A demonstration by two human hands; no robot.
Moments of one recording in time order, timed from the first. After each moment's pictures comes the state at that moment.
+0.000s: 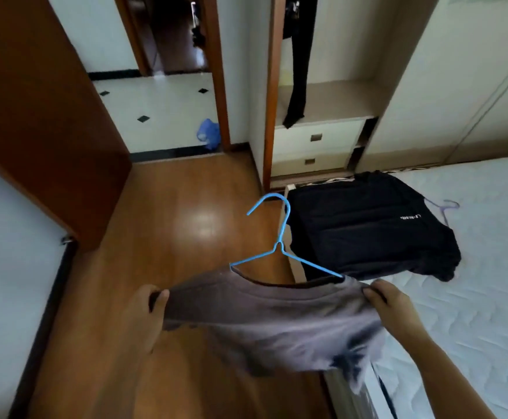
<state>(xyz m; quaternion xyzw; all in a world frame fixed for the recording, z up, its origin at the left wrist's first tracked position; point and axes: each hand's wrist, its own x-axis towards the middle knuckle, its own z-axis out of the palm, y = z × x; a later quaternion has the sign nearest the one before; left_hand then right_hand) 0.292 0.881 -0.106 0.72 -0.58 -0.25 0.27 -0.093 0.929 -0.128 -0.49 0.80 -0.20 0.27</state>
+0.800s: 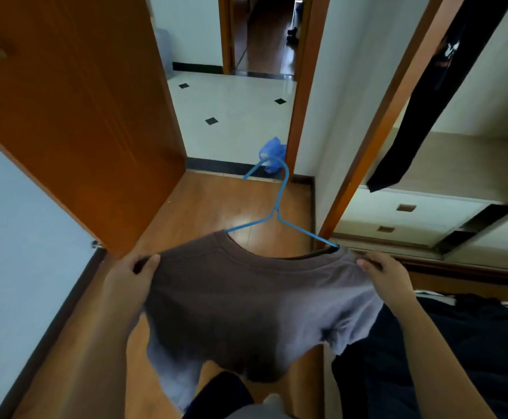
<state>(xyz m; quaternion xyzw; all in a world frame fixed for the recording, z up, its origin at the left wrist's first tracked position) 0.347 0.522 -0.096 0.81 -0.41 -0.22 0.35 -0.045 0.429 -0.120 -0.60 0.70 -0.21 0.33</state>
